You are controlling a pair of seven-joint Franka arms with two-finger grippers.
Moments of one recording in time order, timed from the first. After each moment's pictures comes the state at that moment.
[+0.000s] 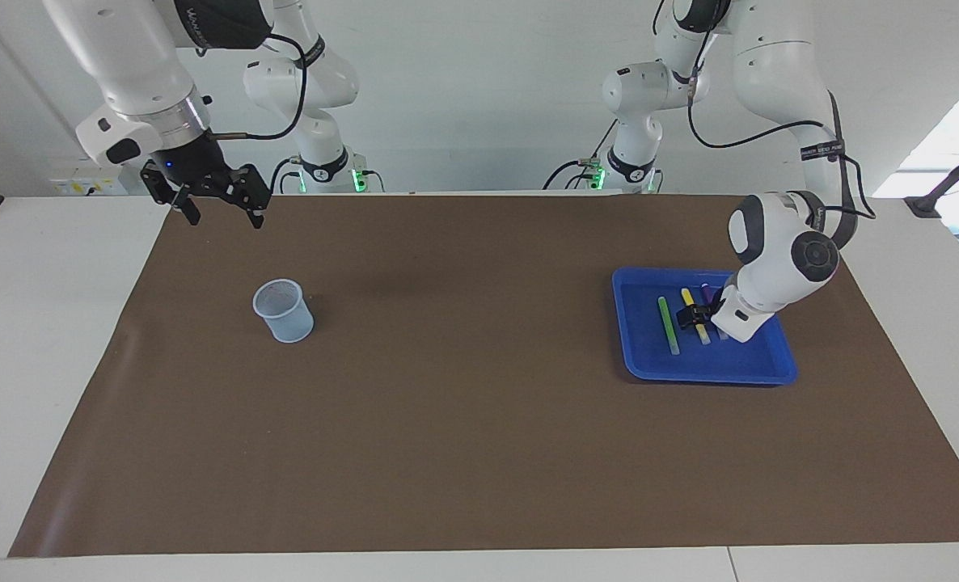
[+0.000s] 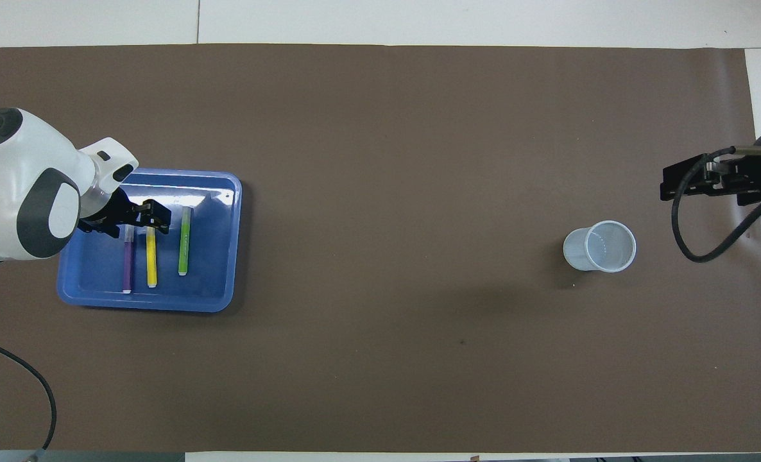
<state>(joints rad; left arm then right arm) 0.11 0.27 -0.15 -1.93 0.04 1.98 -0.06 0.03 -0.01 0.00 -1.58 0.00 1.55 0.12</state>
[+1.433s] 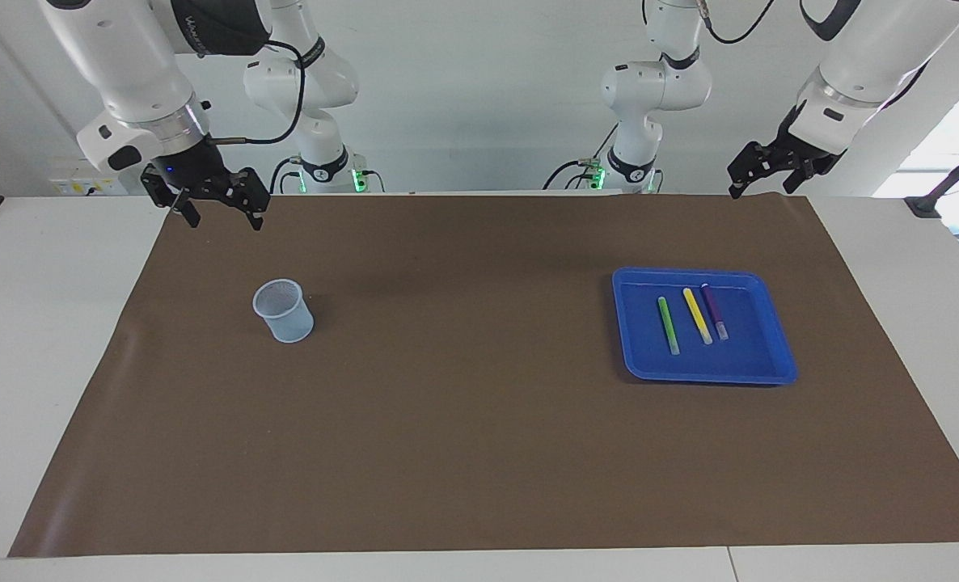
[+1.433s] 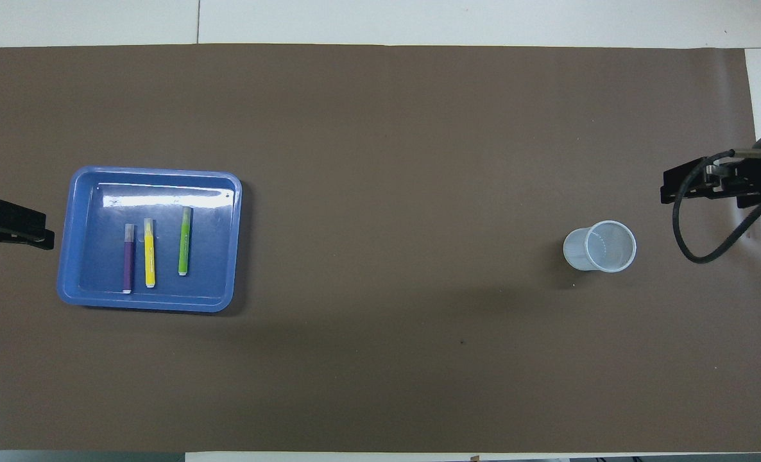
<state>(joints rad) -0.09 -0.08 0.03 -1.58 -0.02 1.37 -0.10 0.03 -0.01 -0.01 -1.59 0.00 1.55 0.11</state>
